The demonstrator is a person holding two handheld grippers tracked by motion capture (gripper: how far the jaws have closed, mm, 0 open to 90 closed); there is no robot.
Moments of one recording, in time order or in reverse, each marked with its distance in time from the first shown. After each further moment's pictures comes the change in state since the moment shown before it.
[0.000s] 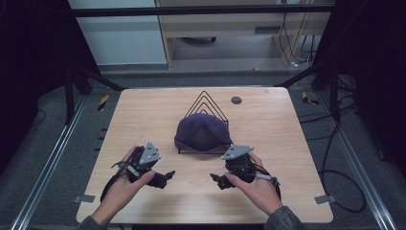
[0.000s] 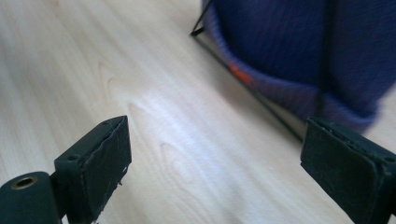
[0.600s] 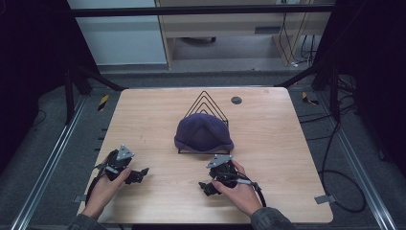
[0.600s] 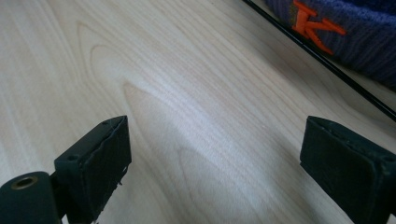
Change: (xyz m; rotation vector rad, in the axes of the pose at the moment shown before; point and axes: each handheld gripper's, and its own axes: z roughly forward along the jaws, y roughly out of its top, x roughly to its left) left arm 0.078 -0.094 0.028 0.087 0.128 -0.237; right arm 0.018 -0.023 0.071 0.070 0.021 0.040
